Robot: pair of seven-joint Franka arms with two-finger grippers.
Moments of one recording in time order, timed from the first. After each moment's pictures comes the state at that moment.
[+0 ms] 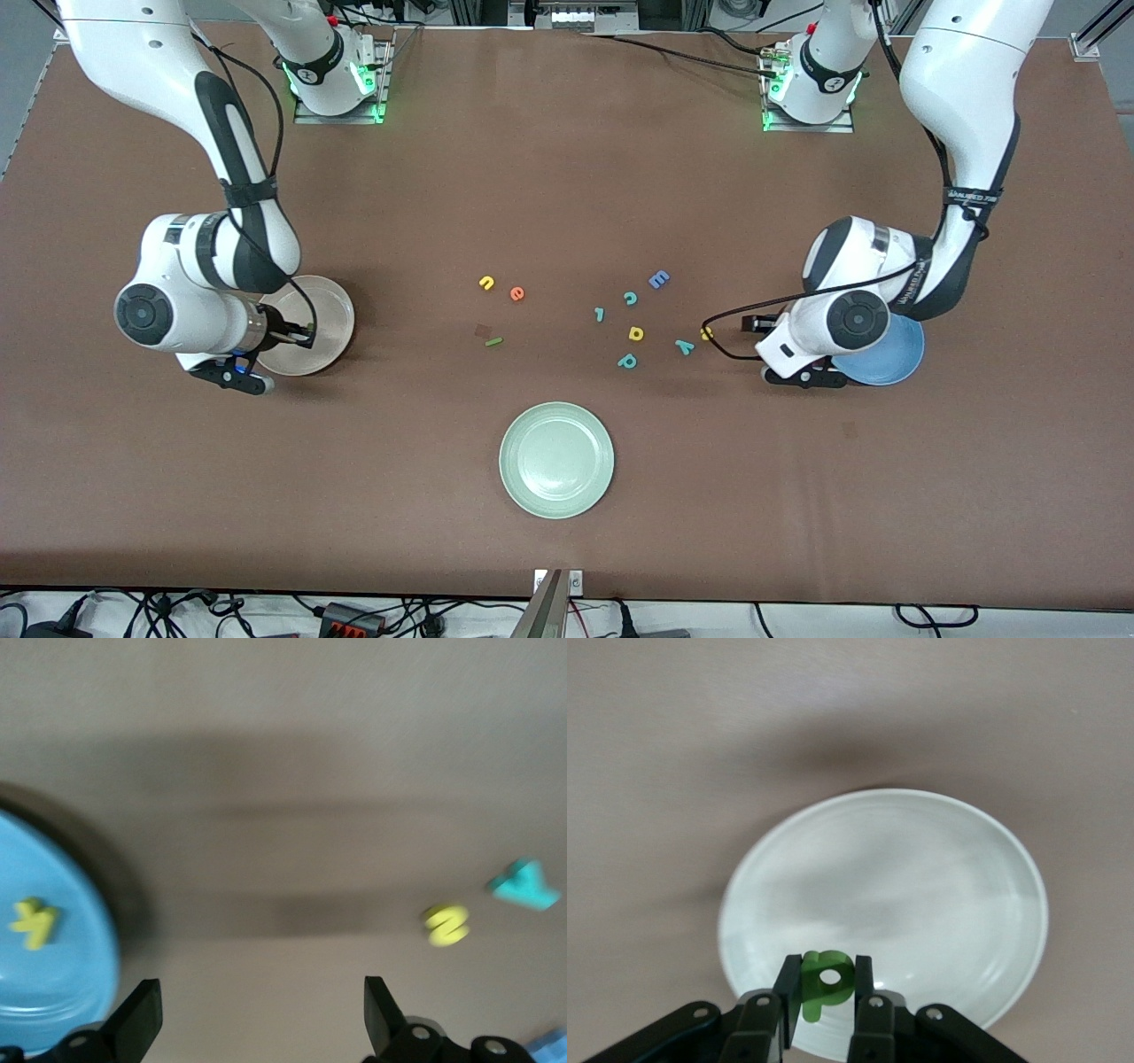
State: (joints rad) left arm -0.05 0.56 -0.26 -1.77 0.13 2.07 -0.39; right arm 0.24 0.52 -0.20 -1.81 0.15 2.08 0.24
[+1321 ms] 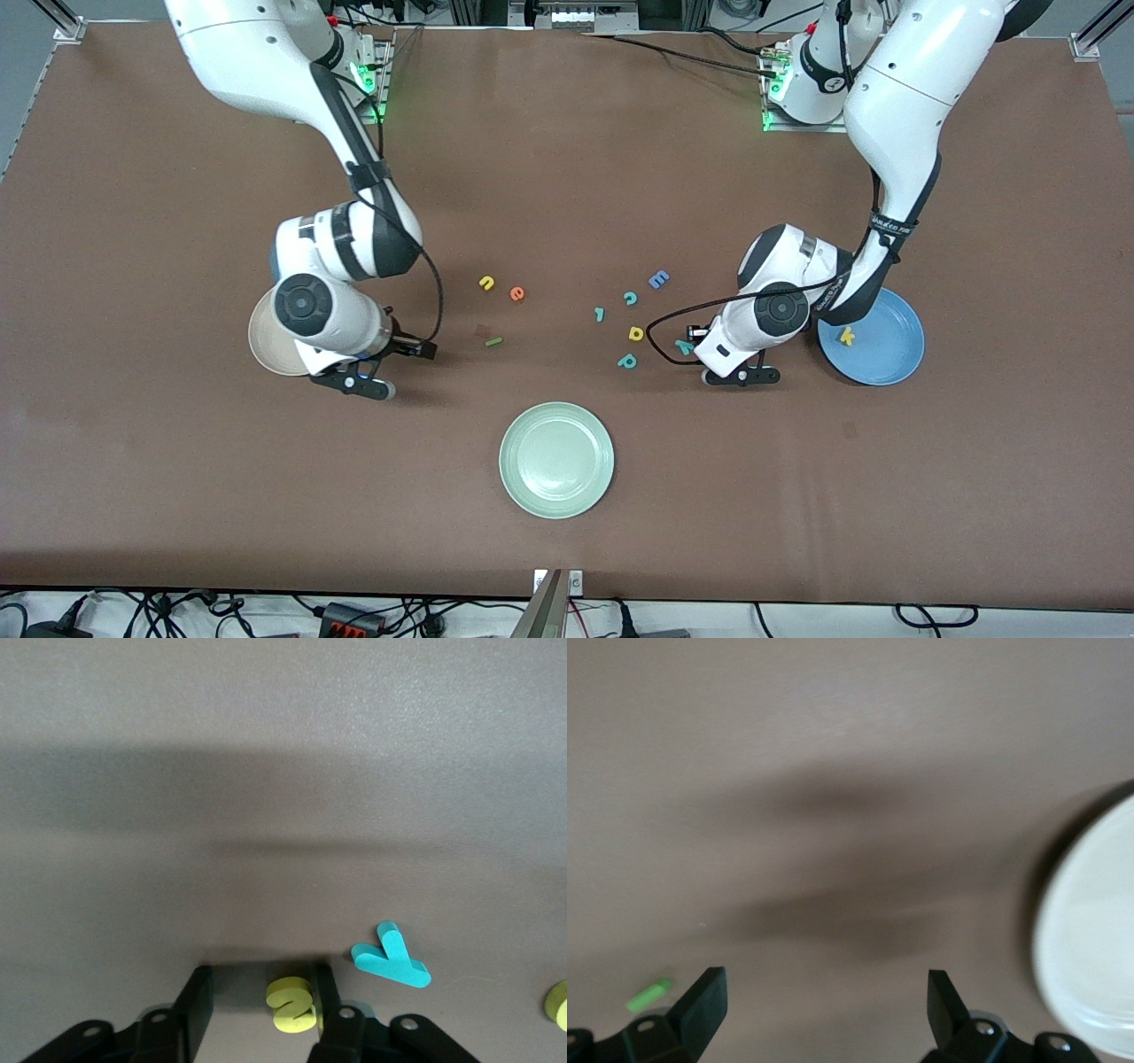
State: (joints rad) left arm -0.11 0.69 -0.30 -1.78 0.12 2.29 -0.51; right arm 0.53 0.64 -0.17 -1.64 0.18 2.17 0.56
